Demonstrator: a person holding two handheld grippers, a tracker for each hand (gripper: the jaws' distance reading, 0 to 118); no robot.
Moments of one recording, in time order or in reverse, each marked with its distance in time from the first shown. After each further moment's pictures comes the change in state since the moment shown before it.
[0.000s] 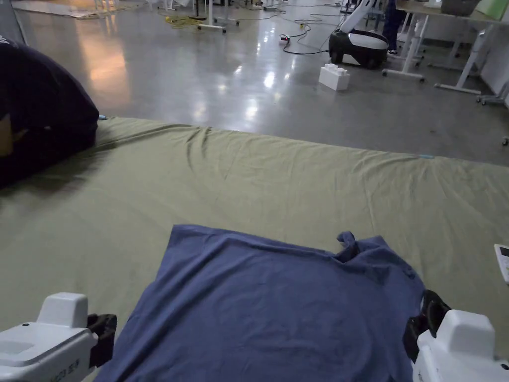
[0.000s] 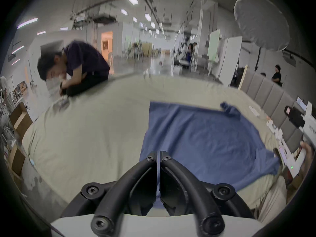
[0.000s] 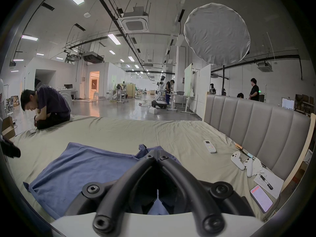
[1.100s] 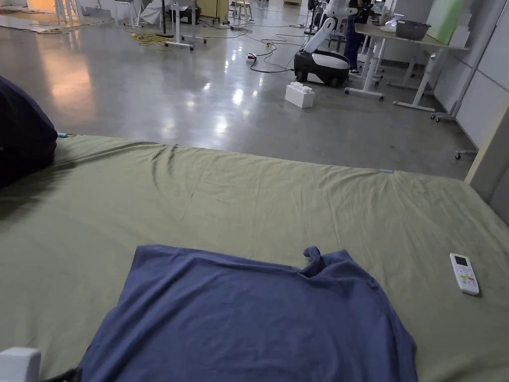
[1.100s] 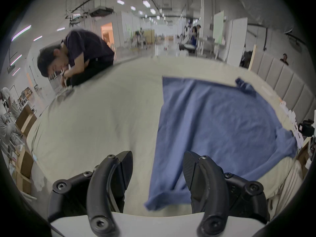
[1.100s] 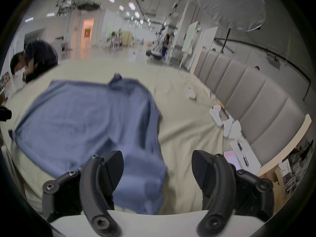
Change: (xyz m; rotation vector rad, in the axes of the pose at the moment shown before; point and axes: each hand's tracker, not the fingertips) left arm 0.001 -0.011 -0.024 0.063 0.053 -0.053; right arm 0.076 -0.055 0.026 -0.405 -0.060 0.105
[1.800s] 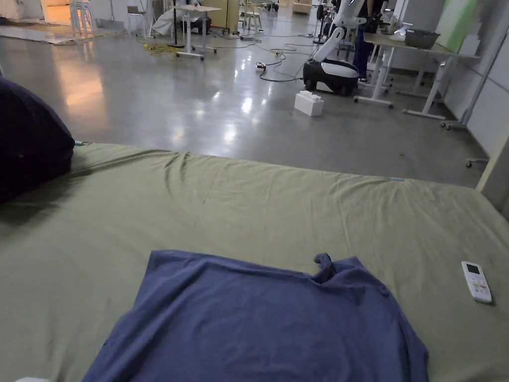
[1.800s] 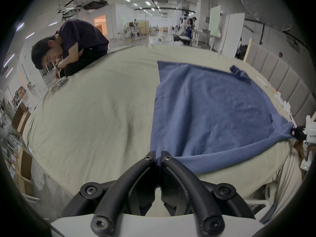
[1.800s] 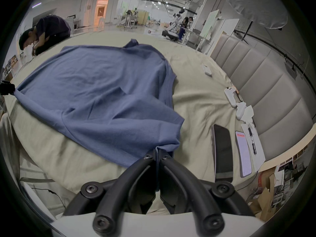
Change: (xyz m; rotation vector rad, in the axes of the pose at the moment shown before) left arm -0.013 -0.042 -0.008 -0.217 -0.030 -0.052; right arm -0.004 -0.072 -0.013 -0.301 0.106 0.165
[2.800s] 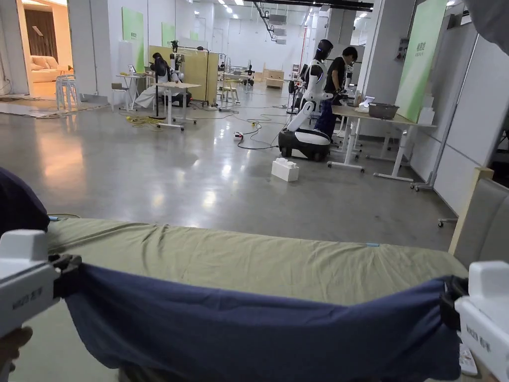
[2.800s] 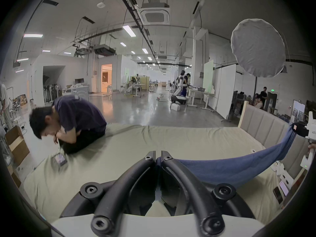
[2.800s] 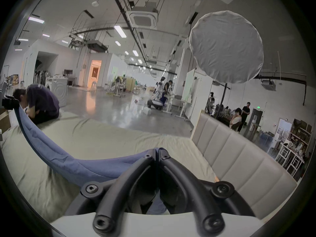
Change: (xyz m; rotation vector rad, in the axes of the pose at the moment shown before) left arm -0.015 0.246 0.090 0.578 -0.029 0.085; right arm 0.097 0.262 0.113 0.649 -0.120 -0.083
